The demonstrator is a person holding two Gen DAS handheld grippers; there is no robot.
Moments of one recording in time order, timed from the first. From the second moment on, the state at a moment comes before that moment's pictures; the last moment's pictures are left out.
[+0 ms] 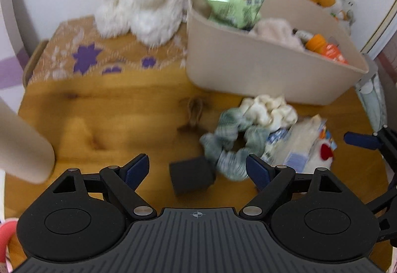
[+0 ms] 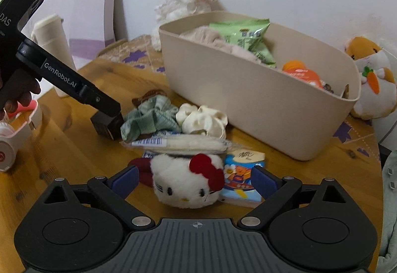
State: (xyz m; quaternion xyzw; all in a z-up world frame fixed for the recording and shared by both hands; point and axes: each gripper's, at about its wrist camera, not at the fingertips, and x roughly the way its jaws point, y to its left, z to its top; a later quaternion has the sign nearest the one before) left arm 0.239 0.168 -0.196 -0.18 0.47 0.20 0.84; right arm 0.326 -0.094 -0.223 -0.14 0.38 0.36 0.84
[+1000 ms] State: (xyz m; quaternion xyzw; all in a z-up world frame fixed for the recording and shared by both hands) left arm 0.240 0.168 -0.231 -0.23 0.48 0.24 0.81; right arm 0.326 -0.078 -0.236 -0.18 0.39 0.36 0.83
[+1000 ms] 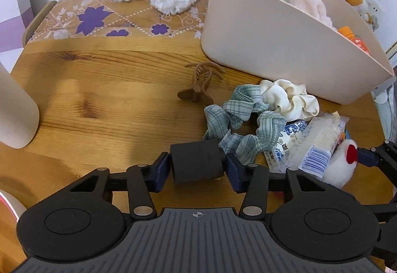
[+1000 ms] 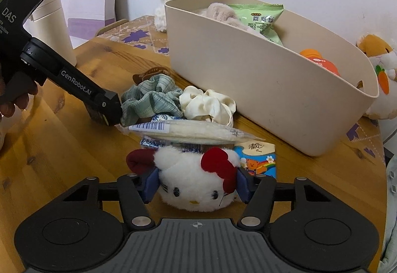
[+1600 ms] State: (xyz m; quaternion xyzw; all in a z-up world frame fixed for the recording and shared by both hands) left arm 0.229 0.142 -0.187 -0.19 0.44 0.21 0.85; right arm 0.322 -0.127 -0.192 -0.15 0.35 0.35 0.86
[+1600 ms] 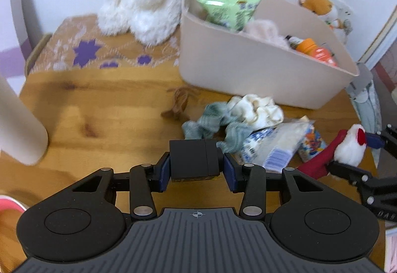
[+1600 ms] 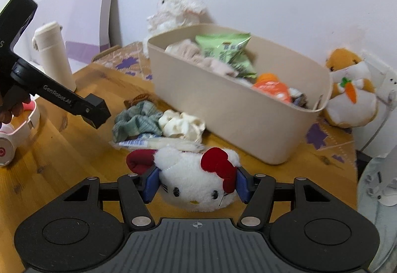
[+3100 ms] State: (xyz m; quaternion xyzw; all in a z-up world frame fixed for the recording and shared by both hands) left arm 0.372 0.145 -0.085 -0.04 0.34 0.16 0.93; right arm 0.456 -0.150 -0.108 -0.11 0.25 0.26 0.93
